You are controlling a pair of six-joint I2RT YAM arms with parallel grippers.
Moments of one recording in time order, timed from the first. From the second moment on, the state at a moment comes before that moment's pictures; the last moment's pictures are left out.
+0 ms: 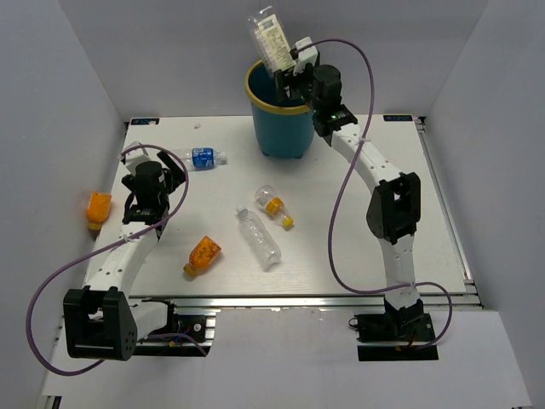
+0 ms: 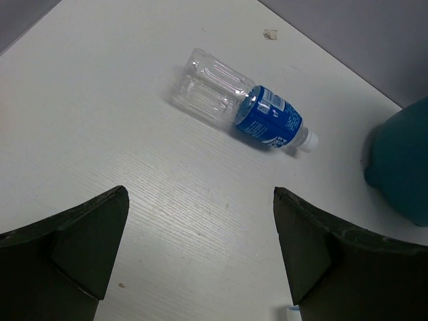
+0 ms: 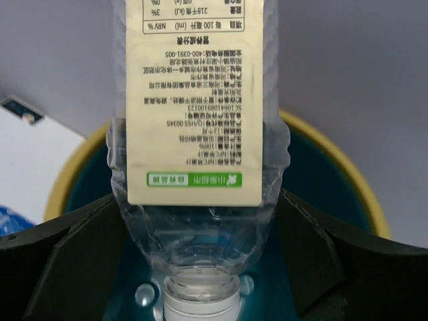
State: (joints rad) left arm -0.06 1.15 0.76 0.02 -0.36 -0.49; right arm 0.48 2.17 2.13 0.15 -0.08 -0.14
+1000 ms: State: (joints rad) left arm -0.06 1.16 0.77 0.05 -0.17 -0.46; right arm 0.66 1.51 1.12 0.03 -0.34 -0.07
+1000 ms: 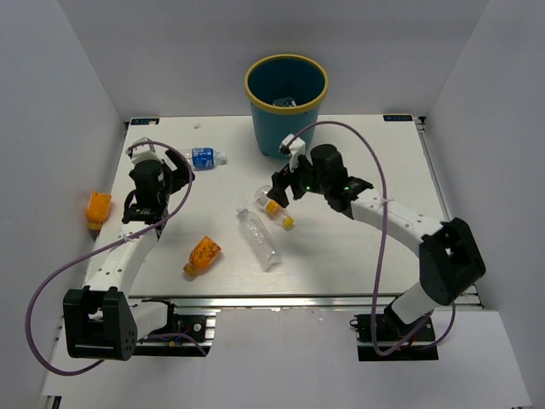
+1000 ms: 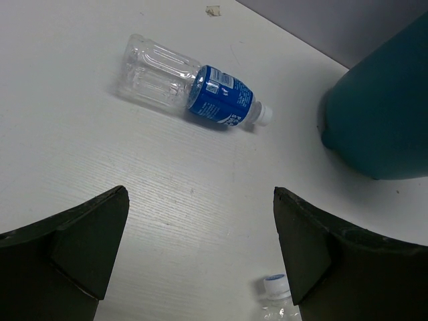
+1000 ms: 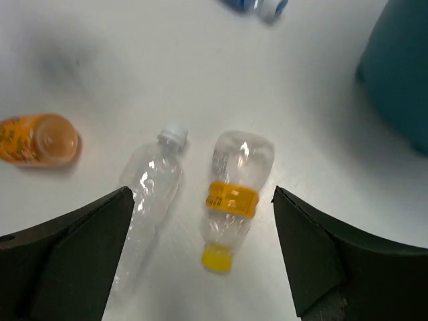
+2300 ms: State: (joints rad) left arm -0.06 1.09 0.77 0.06 -0.18 -0.48; right arm 0.70 1.84 1.71 0.05 -0.09 -0.05
